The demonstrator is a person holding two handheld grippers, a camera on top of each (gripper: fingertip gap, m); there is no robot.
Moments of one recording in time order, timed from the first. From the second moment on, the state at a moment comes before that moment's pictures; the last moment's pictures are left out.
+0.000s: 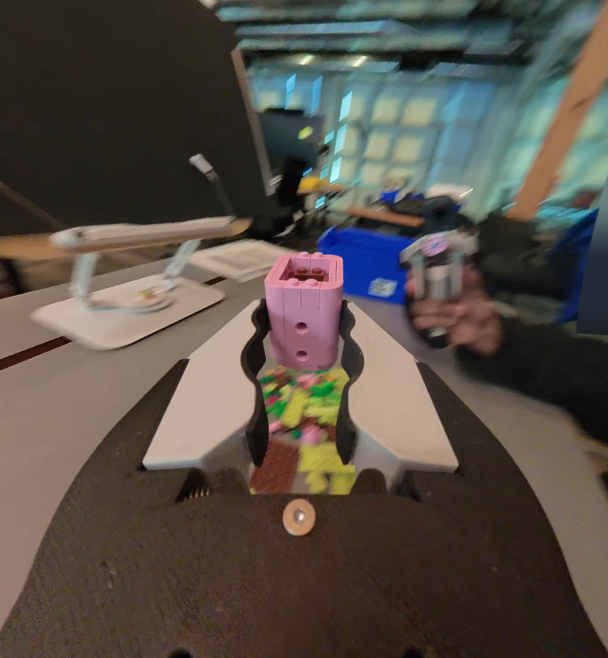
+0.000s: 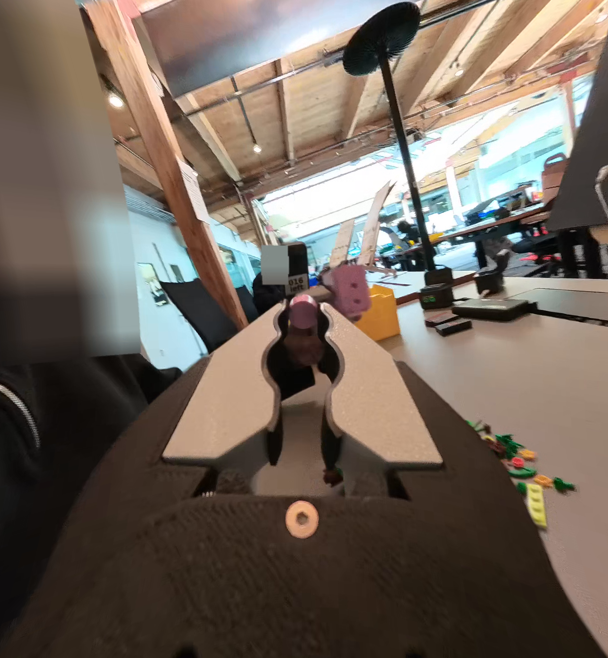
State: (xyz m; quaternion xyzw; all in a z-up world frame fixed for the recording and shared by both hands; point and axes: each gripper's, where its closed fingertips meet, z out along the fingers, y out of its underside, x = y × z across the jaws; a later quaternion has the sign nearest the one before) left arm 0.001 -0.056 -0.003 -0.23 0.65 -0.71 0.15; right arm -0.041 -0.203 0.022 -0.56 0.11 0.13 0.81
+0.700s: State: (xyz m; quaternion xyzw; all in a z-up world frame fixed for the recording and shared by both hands) left arm 0.042 0.055 -0.129 -0.43 0.76 -0.44 0.21; right arm -0.028 -0.199 0.013 -0.56 0.15 0.14 0.81
